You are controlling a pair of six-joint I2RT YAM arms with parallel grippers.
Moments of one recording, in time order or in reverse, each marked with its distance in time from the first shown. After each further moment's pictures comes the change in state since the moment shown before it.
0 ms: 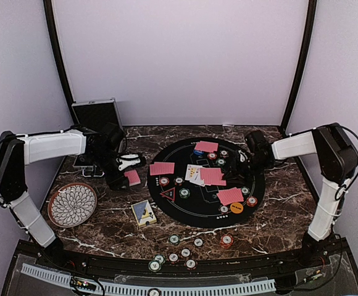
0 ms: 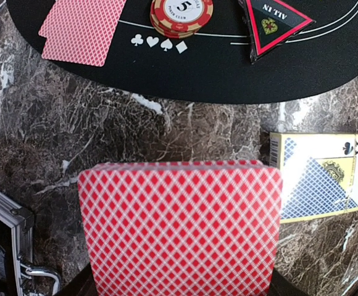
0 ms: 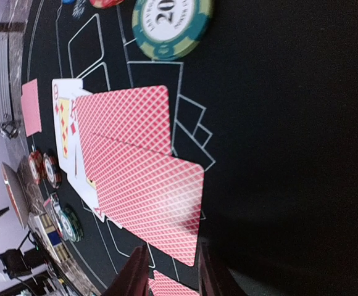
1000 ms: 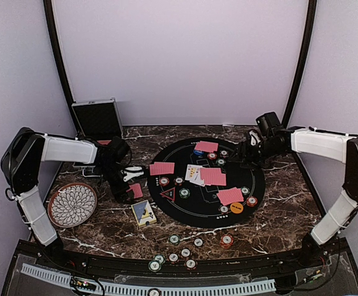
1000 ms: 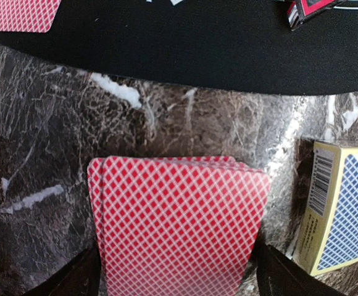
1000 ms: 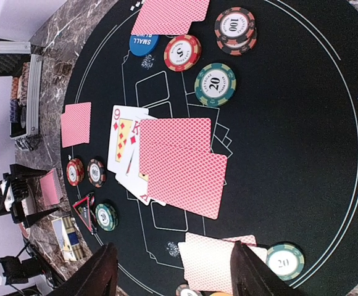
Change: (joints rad) left arm 0.000 0.138 -0.103 0.178 0.006 -0.021; right arm 0.000 -0.281 0.030 -0.168 0.146 -0.026
